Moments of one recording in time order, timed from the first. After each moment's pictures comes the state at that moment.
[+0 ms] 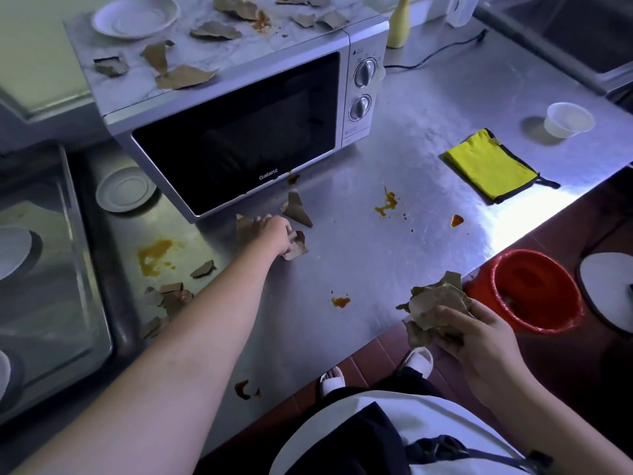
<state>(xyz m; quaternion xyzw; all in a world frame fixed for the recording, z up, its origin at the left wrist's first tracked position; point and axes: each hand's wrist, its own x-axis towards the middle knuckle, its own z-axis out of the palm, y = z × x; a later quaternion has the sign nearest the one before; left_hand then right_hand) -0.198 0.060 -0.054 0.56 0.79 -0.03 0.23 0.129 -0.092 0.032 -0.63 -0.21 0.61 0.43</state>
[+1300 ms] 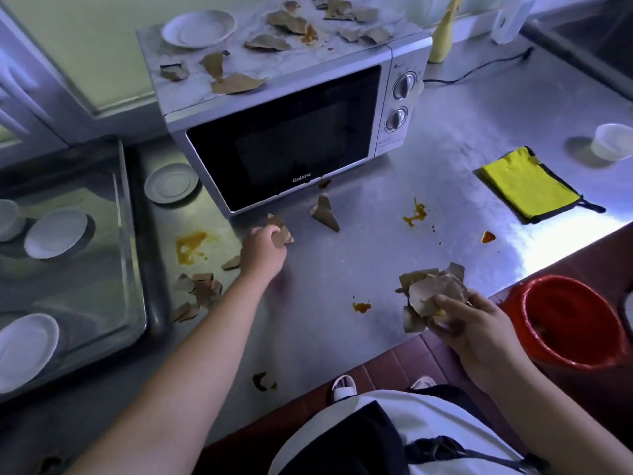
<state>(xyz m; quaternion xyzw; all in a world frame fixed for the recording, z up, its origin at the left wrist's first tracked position) -0.239 -0.012 -0.052 0.44 0.85 0.22 0.20 0.108 -0.061 0.026 -0.58 -0.22 0.66 0.42</state>
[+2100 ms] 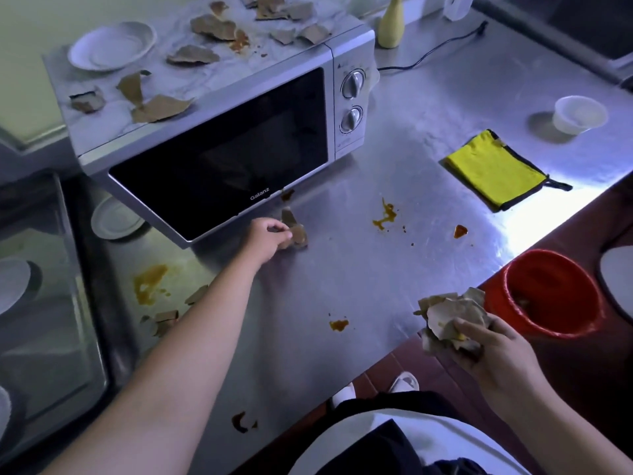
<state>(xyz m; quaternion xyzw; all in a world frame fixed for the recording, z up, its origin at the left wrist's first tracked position) -0.206 0.082 -0.051 0.42 0.76 0.30 0.40 0.155 -0.057 0.020 -0.66 -0.14 0.60 0.43</state>
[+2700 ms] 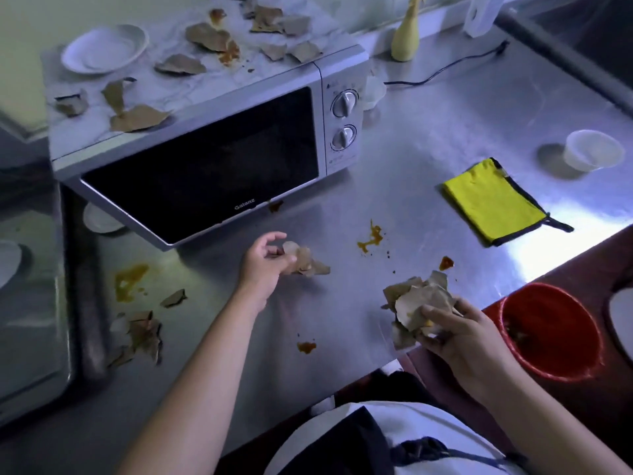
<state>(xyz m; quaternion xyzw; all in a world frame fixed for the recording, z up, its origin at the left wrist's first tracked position) -0.129 0.055 -0.024 0.29 0.72 0.47 0.42 0.182 0.032 0.030 -0.54 -0.21 0.72 0.37</state>
